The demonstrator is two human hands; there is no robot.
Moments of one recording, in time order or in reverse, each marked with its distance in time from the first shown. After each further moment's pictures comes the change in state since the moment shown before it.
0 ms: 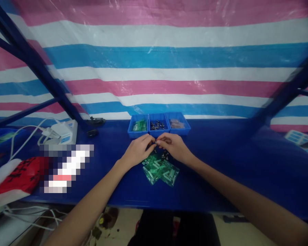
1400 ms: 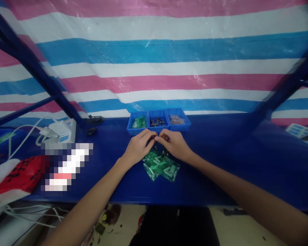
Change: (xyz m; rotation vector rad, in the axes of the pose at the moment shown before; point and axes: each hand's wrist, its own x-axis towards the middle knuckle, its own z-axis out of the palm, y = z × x) left_hand 0.001 0.004 0.004 -0.087 0.152 0.058; right_hand -0.006 -0.008 0.002 -0.353 0.064 -0.171
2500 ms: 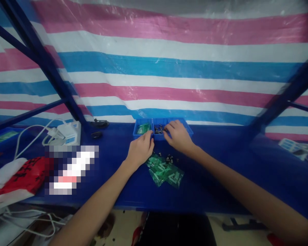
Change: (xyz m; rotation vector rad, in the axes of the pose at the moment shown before) left_hand -0.002 -0.007 -0.004 0.403 0.092 -0.186; right_hand 0.046 0.008 -0.014 -0.758 0.097 -0.323
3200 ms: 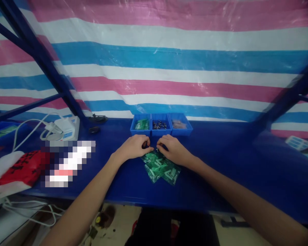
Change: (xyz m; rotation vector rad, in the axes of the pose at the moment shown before) left_hand 0.006 -0.026 -0.009 -0.241 -0.499 0.044; right_hand -0.041 -0.024 0.003 0.431 -0.267 -0.031
